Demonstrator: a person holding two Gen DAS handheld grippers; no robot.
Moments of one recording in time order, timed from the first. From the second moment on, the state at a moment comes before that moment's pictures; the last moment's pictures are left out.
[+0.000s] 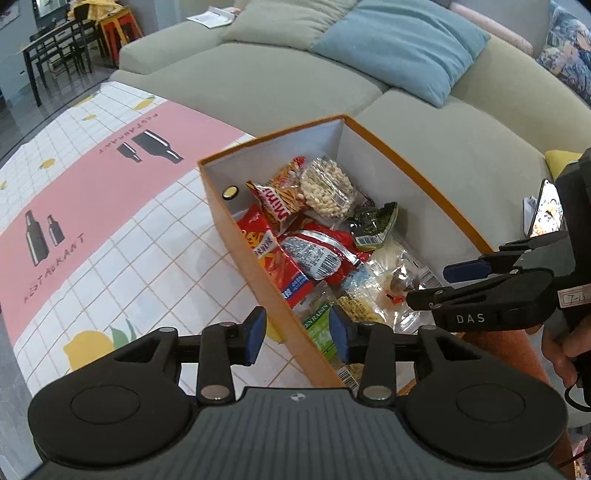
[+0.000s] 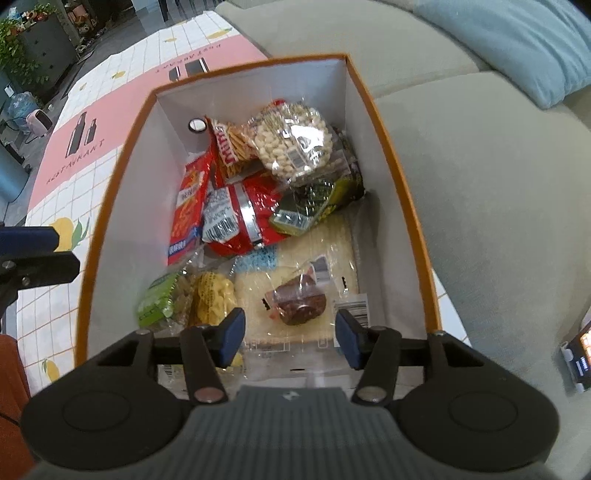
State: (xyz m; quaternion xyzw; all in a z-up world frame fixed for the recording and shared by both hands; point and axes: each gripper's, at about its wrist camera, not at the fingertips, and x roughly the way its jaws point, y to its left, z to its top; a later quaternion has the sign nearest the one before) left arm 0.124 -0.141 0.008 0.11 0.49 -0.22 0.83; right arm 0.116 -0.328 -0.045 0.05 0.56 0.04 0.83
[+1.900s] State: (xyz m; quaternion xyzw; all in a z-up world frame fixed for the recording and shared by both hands) left arm 0.021 -0.035 0.002 0.07 0.44 -0.03 0.90; right arm -0.046 -0.190 0.019 -0.01 0.35 -0.01 0.94
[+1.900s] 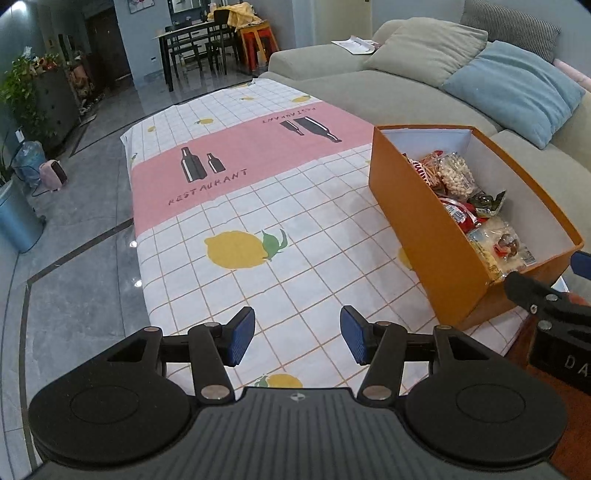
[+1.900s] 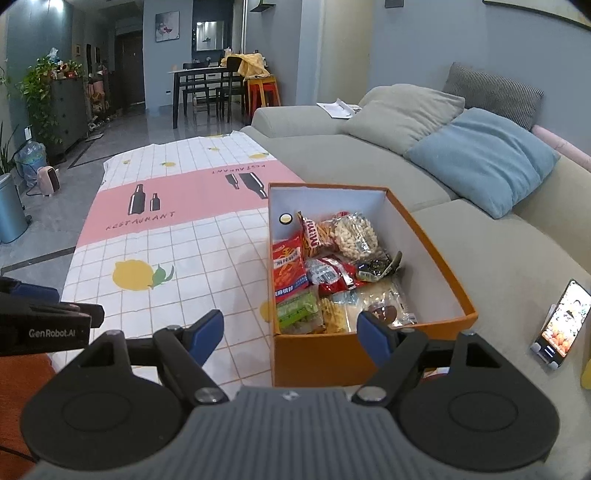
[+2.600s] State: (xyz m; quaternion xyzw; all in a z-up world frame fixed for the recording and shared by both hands) left arm 0.023 -0.042 -0.001 0.08 0.44 -0.04 0.89; right arm -0.045 -0.188 0.017 -0.01 0.35 0.00 0.94
